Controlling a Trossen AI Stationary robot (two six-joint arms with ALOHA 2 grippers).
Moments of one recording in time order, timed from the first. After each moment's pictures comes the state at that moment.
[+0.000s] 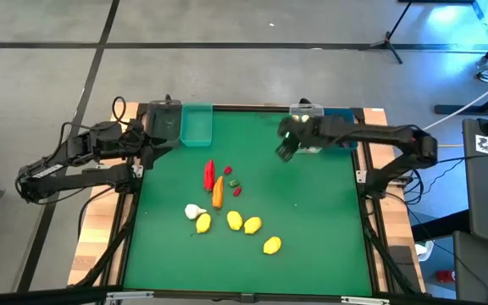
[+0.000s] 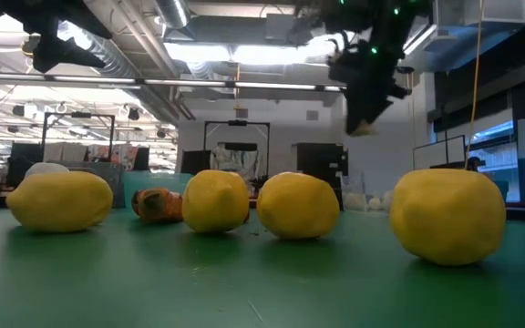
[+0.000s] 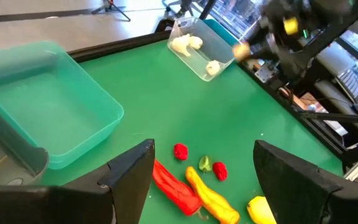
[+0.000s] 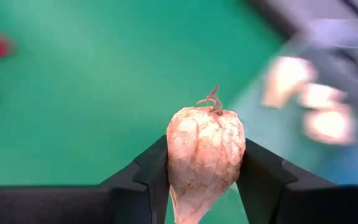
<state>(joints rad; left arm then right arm) 0.34 0.37 0.71 -0.77 -0.06 -0.57 -0.26 1.51 1.24 -0.89 0.32 0.45</state>
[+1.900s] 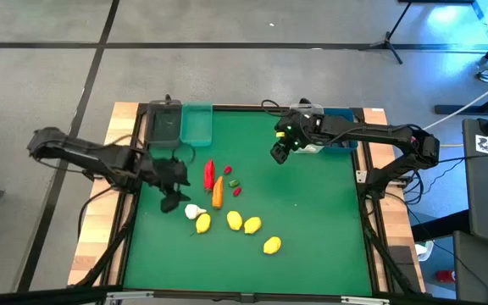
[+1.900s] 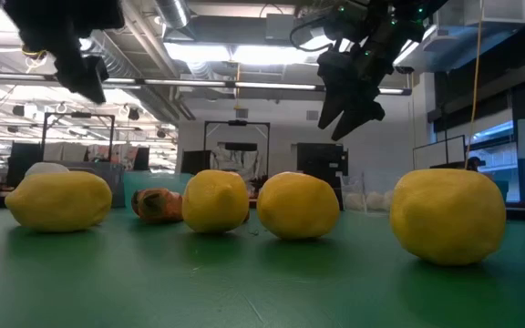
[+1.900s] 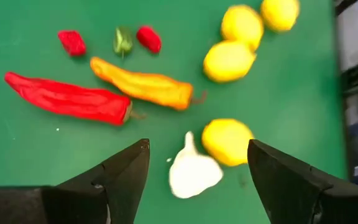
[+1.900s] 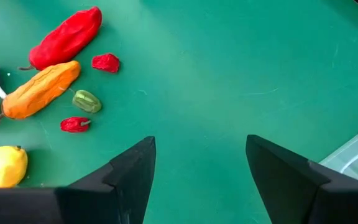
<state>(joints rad) -0.18 0.90 0.71 -0.69 -0.02 -0.45 -0.32 1.50 1.15 -0.60 -0.04 0.37</state>
